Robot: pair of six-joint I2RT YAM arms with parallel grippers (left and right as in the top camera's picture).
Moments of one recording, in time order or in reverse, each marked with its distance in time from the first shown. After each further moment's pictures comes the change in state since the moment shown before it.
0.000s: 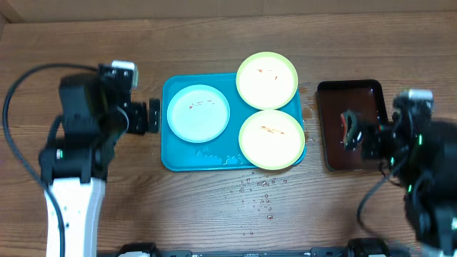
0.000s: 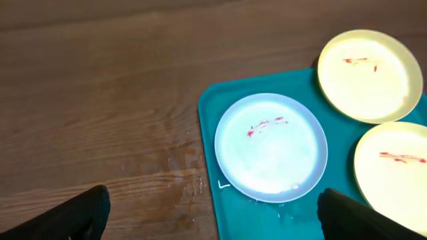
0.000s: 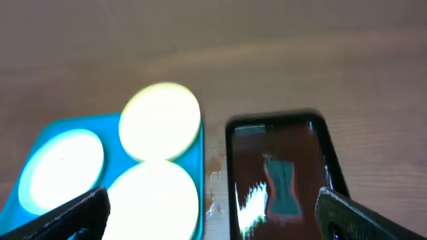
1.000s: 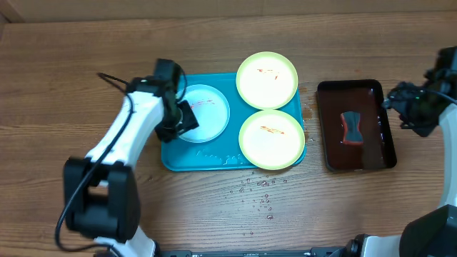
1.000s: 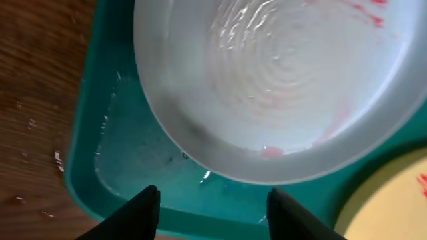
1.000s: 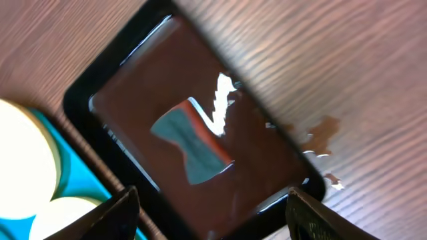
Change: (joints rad) left arm -0.211 0.628 0.040 -0.118 0.000 -0.783; right arm -0.370 0.734 0.314 -0.262 -0.003 0.241
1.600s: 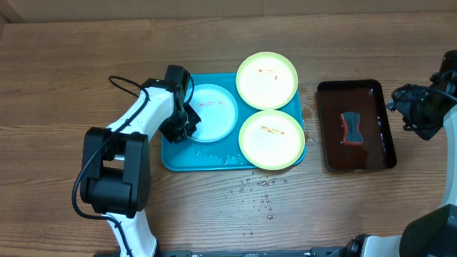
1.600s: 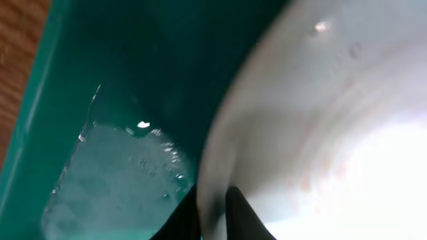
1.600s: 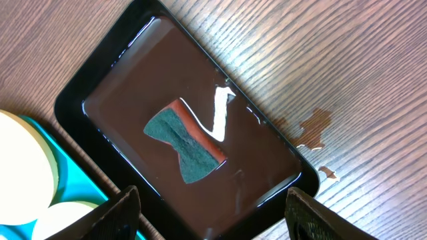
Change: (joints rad) left arm -0.011 0.189 0.013 0.090 -0.045 -0.178; right arm -0.026 0.000 0.000 -0.017 0.000 0.018
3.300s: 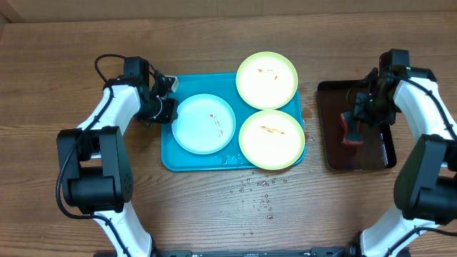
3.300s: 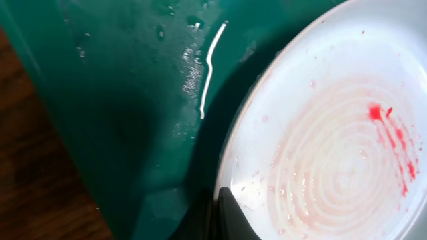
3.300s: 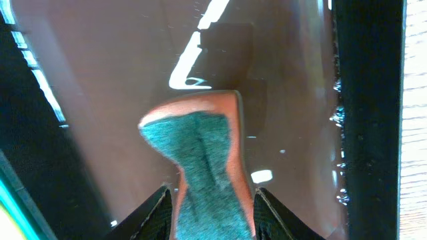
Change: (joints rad) left arm 0.223 0.012 0.010 0.177 0.277 1.087; right arm 0.184 0.336 -0.029 0.147 0.036 -0.354
